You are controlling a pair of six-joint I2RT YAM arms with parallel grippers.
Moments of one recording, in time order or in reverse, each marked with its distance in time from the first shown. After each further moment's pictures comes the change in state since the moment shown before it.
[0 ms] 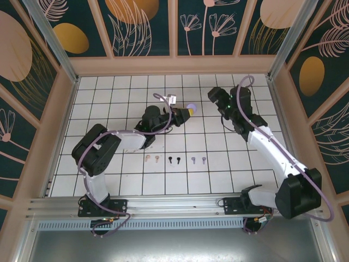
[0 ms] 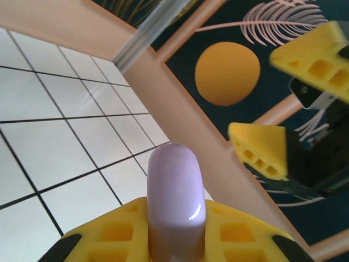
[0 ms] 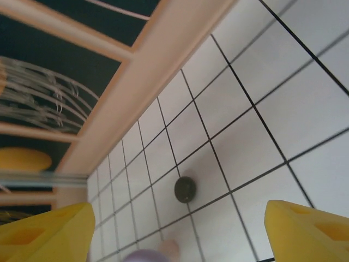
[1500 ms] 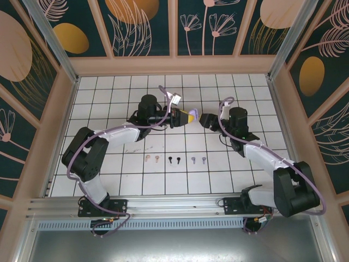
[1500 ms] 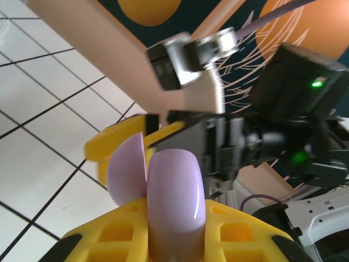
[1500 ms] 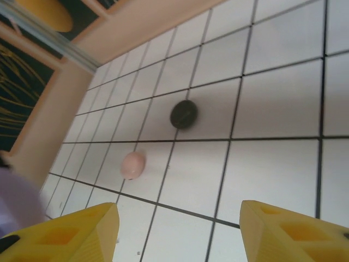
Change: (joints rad) left arm 0.053 -0.099 0.097 -0.311 0.427 0.150; right arm -0.027 0.040 -0.359 0.426 -0.367 -0.384
